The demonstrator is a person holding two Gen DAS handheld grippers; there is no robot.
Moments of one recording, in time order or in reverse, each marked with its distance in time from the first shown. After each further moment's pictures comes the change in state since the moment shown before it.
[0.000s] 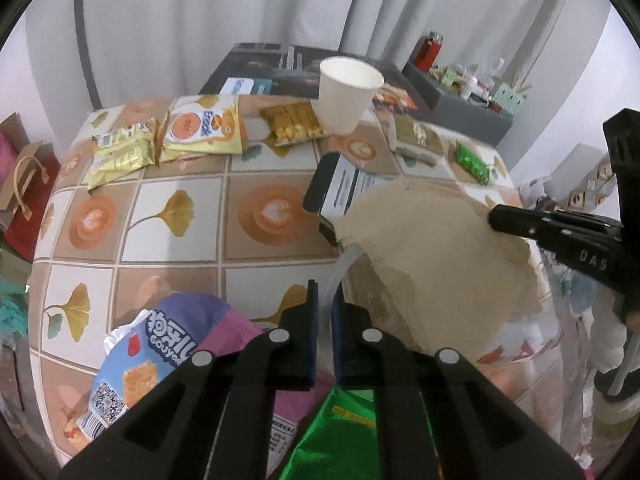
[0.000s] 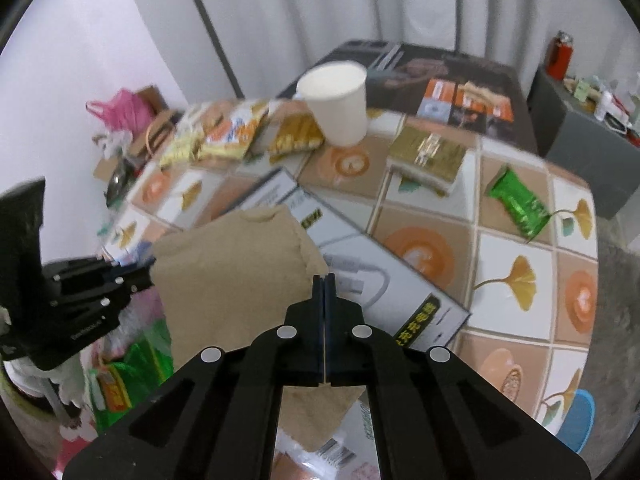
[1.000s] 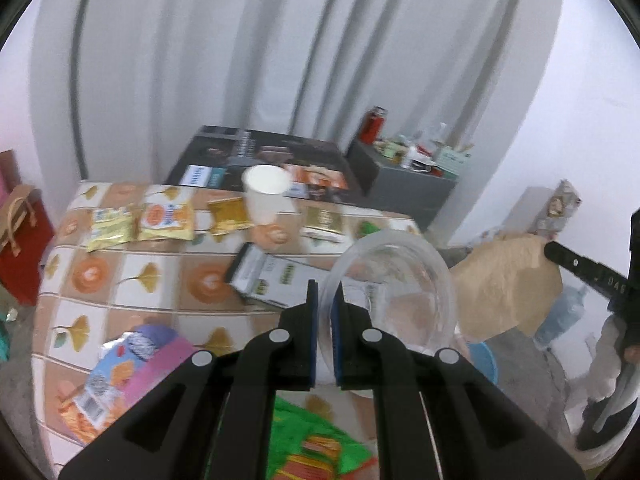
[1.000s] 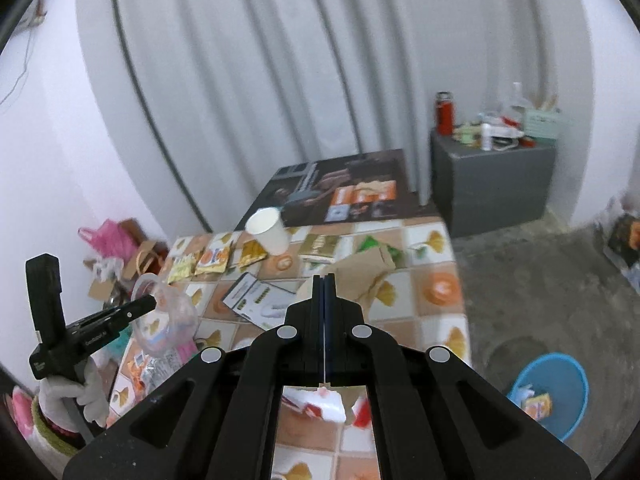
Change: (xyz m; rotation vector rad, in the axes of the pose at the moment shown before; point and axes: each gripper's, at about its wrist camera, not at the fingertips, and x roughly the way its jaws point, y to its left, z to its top) left arm -0.108 -0.077 0.002 0.035 -0.255 -0.143; right arm -0.204 -0.052 -0.080 0.252 -0.427 -0.123
